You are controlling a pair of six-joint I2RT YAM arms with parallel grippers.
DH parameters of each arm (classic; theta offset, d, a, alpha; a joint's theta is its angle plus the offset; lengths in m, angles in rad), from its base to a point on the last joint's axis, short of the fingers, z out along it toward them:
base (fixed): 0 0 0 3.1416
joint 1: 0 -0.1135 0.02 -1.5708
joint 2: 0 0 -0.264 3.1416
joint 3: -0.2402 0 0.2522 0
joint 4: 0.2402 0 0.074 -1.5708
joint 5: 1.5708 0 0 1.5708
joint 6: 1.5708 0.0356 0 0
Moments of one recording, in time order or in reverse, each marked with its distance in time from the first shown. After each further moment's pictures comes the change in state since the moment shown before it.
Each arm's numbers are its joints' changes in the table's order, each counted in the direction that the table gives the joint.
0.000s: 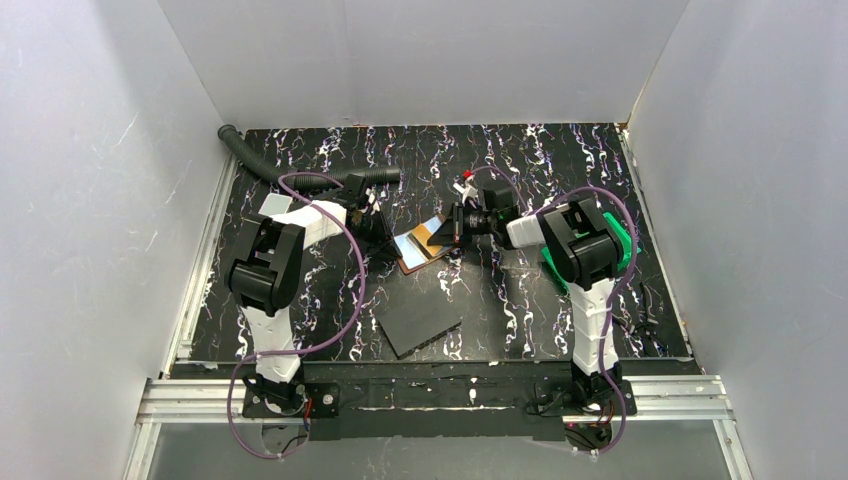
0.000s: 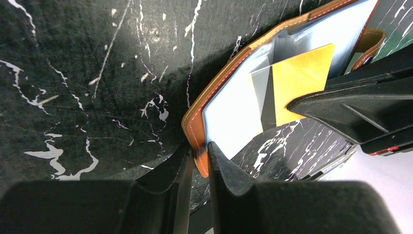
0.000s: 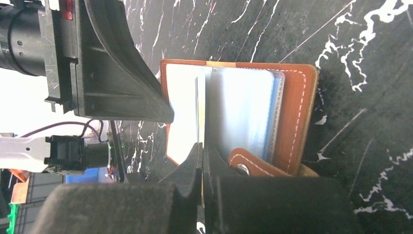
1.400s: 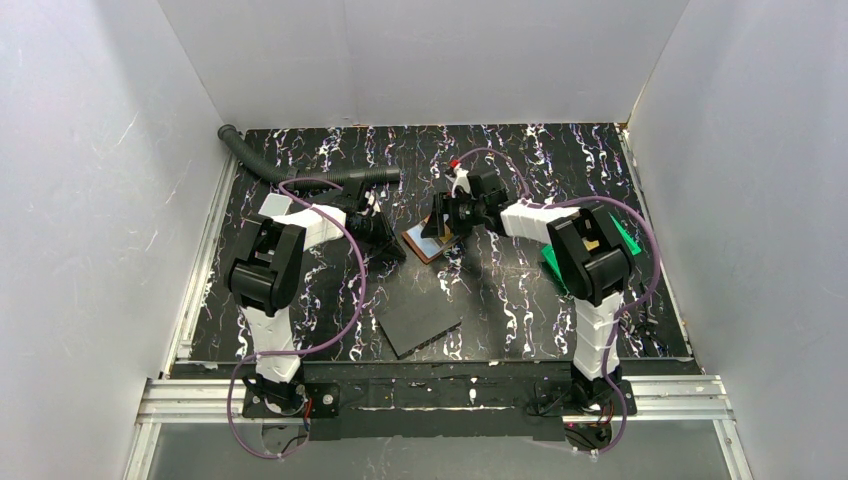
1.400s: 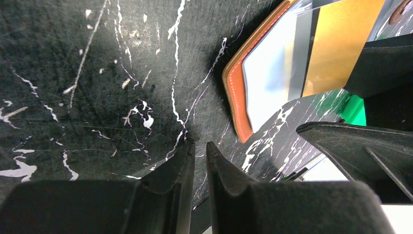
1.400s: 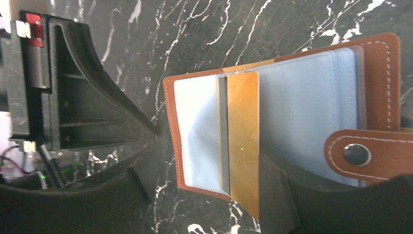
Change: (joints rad) left arm -0.003 0.002 0.047 -0.094 0.047 -0.053; right arm -0.070 0.143 -0.081 0.348 0.343 -0.190
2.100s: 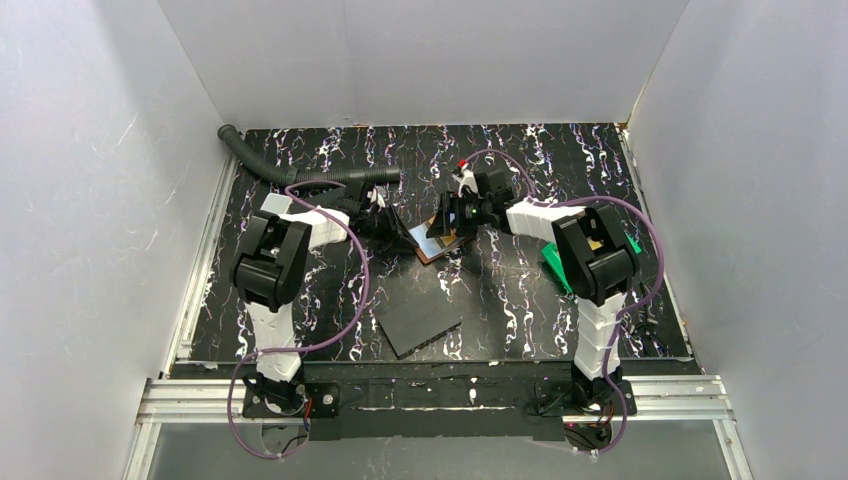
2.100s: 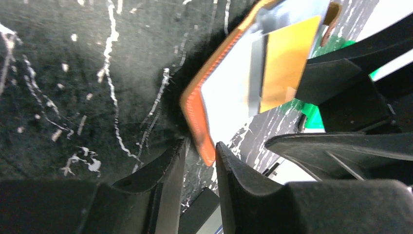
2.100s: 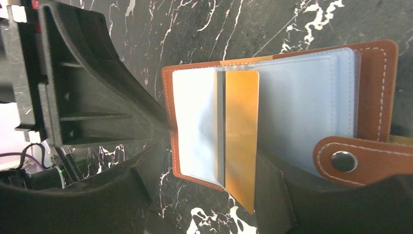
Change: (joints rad) left arm 0.004 -0.030 0.020 -0.206 0.128 -0.093; right arm 0.021 0.019 -0.010 0.080 -0.027 0.012
